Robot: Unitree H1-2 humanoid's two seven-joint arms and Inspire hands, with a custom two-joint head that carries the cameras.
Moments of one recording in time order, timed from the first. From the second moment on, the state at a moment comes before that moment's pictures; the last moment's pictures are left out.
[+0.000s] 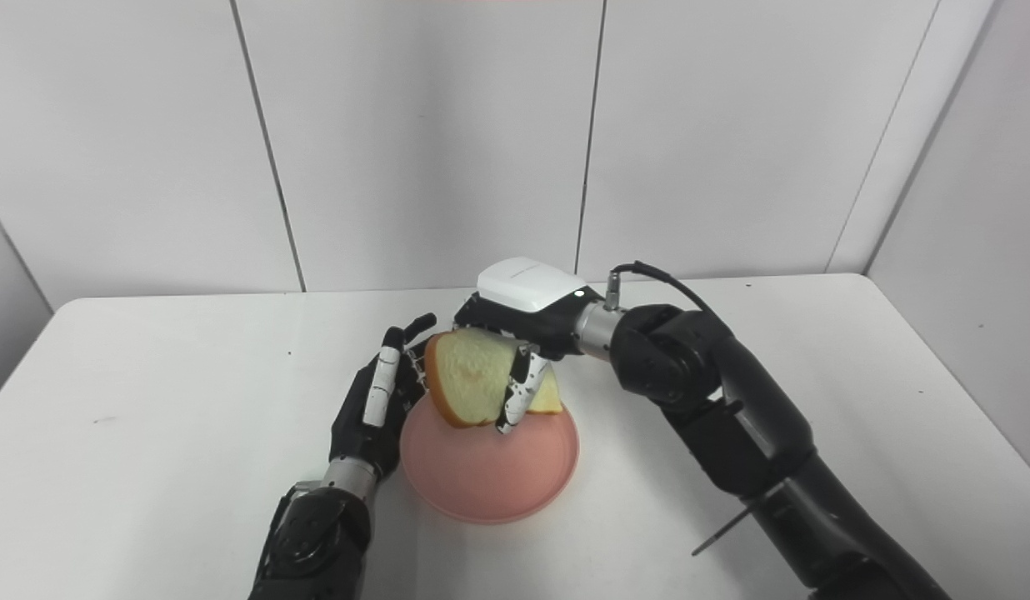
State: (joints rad) left arm -0.53 -0.19 0.01 0.66 -0.13 -0.16 -0.09; right arm -0.77 -0.47 0.41 0.09 -0.62 -0.11 0.63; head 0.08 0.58
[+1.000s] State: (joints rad) left arm -0.53 -0.19 0.01 0.65 -0.13 -0.16 -0.10; right arm -0.76 -0.49 0.44 0.09 -0.63 -0.12 0.79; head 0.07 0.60
